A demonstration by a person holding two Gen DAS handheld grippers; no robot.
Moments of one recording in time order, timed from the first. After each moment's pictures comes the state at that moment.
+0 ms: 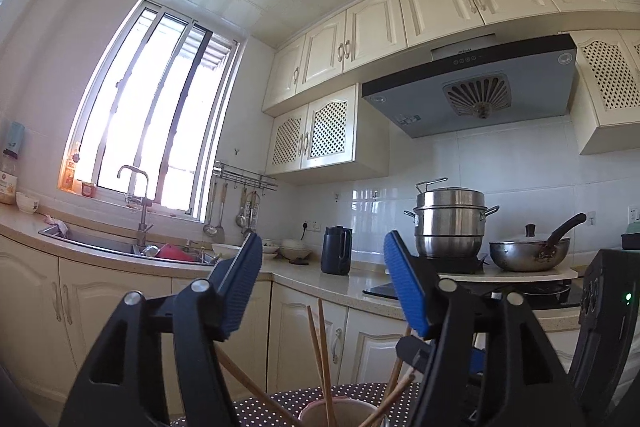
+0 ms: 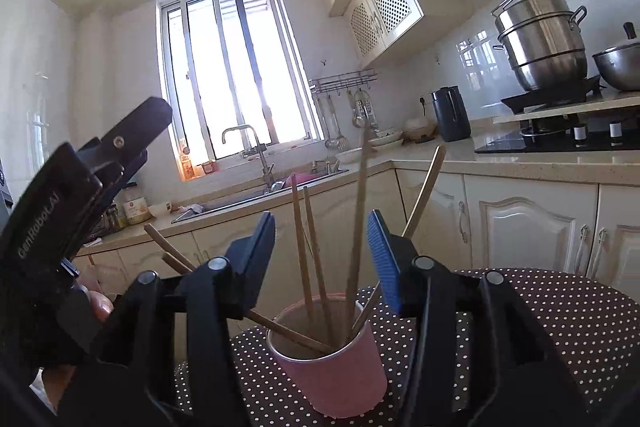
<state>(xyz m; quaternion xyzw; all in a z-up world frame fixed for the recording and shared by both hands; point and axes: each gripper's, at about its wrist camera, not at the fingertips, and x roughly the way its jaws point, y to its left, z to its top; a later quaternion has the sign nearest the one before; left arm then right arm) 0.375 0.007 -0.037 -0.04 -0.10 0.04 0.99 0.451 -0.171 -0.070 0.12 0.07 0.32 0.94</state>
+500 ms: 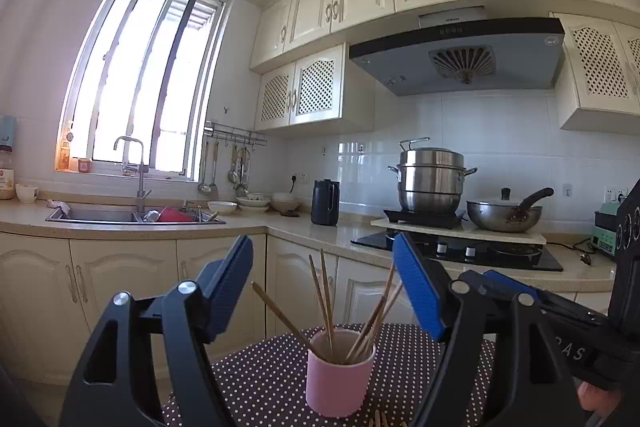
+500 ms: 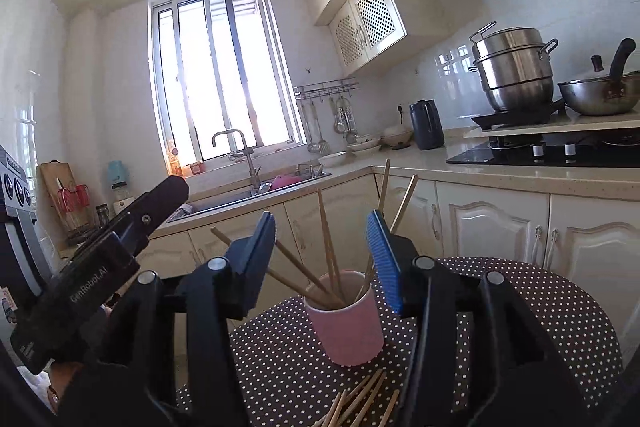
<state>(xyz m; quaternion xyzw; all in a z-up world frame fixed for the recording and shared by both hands) 0.298 0.022 -0.021 -0.03 0.00 0.01 1.00 0.347 -0.189 -0.032 0.11 0.08 0.28 0.95</state>
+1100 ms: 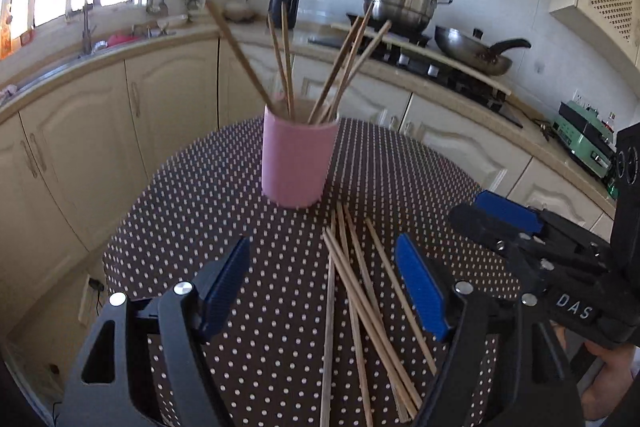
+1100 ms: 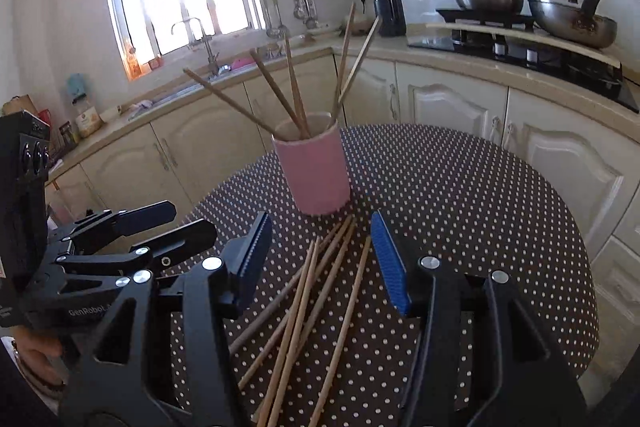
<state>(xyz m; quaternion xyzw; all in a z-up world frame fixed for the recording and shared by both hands) 0.320 0.034 -0.124 -0.06 0.37 -0.10 0.92 0.321 -0.180 -0.104 0.03 0.31 0.21 0.93</state>
